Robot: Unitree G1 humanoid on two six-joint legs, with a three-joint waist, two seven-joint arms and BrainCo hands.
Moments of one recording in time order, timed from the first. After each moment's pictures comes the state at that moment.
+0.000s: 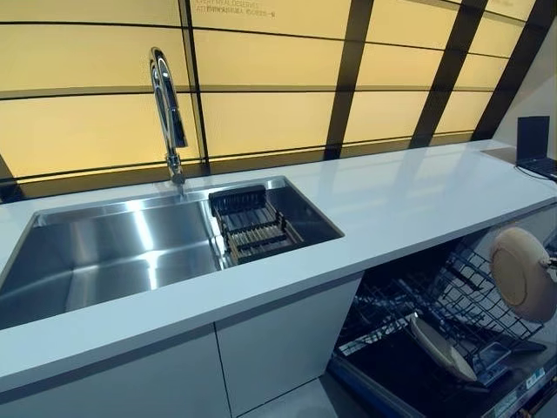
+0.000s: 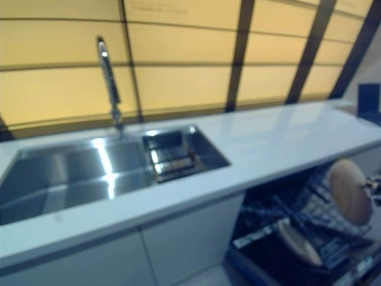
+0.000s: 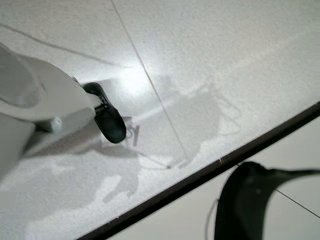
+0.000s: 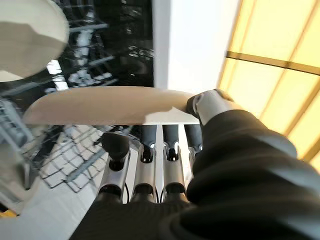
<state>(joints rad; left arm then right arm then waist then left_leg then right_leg) 0.05 0.37 -0.13 1.10 -0.45 -0.12 -0.25 -0.31 -1.26 -0.18 0.68 0.60 0.33 0.42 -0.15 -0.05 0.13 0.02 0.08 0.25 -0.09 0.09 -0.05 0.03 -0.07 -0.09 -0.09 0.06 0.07</state>
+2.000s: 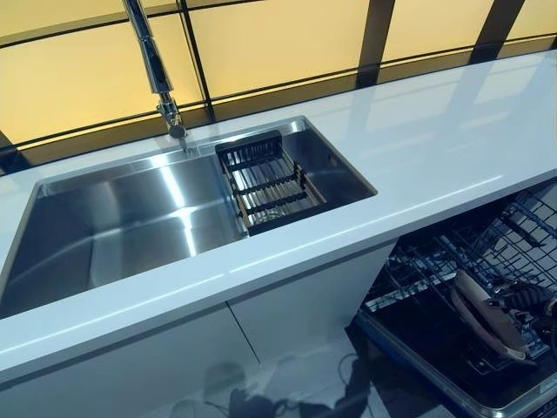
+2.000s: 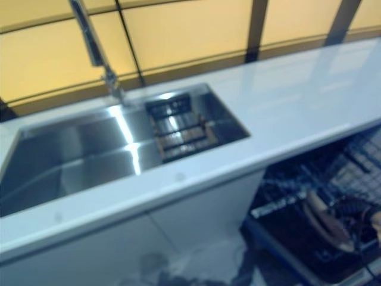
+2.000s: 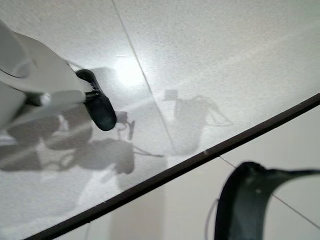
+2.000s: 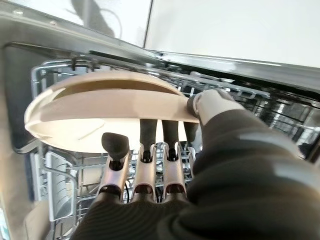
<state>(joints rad) 0.02 0.37 -0.13 1.01 -0.49 -0.12 -0.26 -0.33 -1.07 -0.01 0.59 0.14 0.28 0.46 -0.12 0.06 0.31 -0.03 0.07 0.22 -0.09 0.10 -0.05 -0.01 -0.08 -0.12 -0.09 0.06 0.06</state>
